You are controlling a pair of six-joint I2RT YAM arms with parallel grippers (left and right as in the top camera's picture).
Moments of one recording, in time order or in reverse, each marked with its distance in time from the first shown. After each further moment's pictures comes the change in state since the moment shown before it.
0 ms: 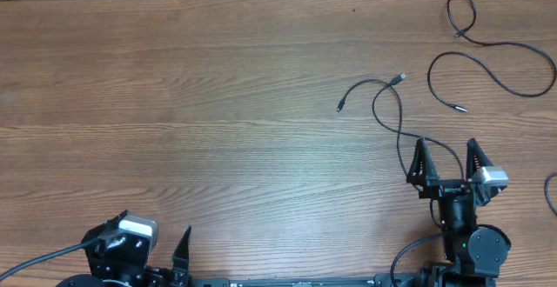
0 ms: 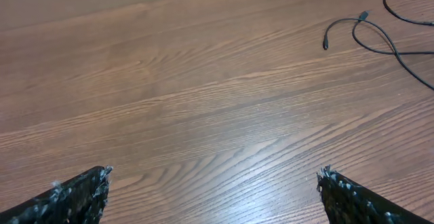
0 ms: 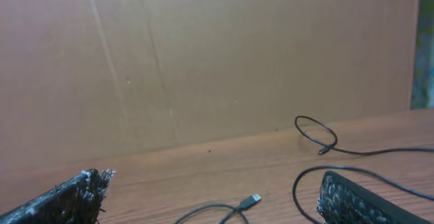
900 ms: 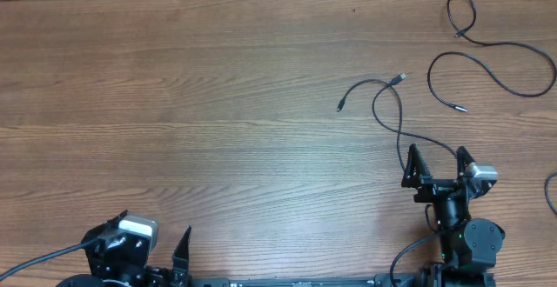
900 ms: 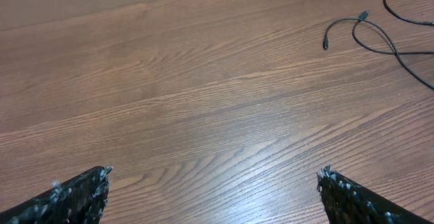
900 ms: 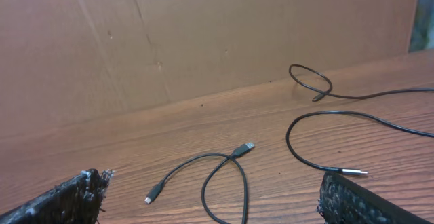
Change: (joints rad) left arm 0.000 0.000 0.000 0.000 0.000 0.000; right arm 0.000 0.001 -0.003 -0.169 0.000 0.003
